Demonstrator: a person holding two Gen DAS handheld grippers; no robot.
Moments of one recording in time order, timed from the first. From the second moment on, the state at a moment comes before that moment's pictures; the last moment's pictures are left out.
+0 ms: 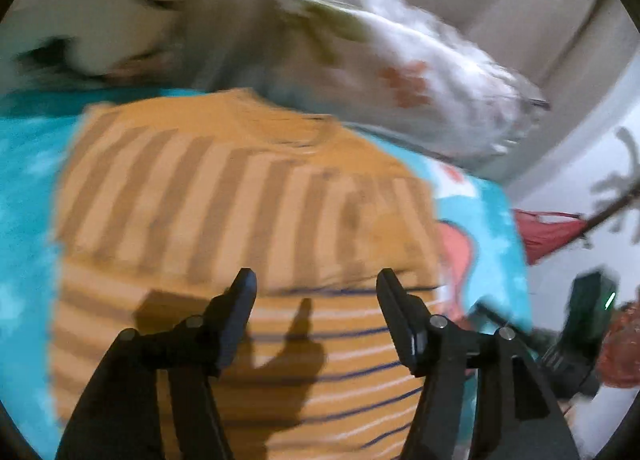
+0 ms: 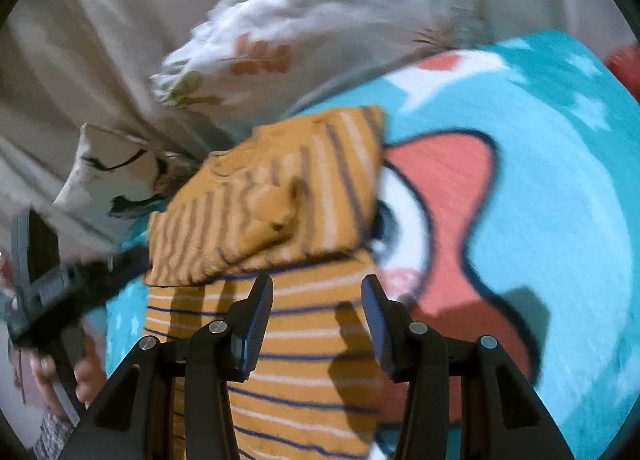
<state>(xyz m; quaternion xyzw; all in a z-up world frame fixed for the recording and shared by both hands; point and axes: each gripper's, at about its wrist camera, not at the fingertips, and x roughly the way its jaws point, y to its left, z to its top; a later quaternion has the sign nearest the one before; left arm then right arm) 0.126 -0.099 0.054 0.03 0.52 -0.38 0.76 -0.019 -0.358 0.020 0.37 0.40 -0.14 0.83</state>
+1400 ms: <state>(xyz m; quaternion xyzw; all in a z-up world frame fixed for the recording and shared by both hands) 0.194 0.097 -0.011 0.06 0.56 -0.26 0.78 0.123 -0.332 -0.032 0.28 0.49 -0.20 0.80</state>
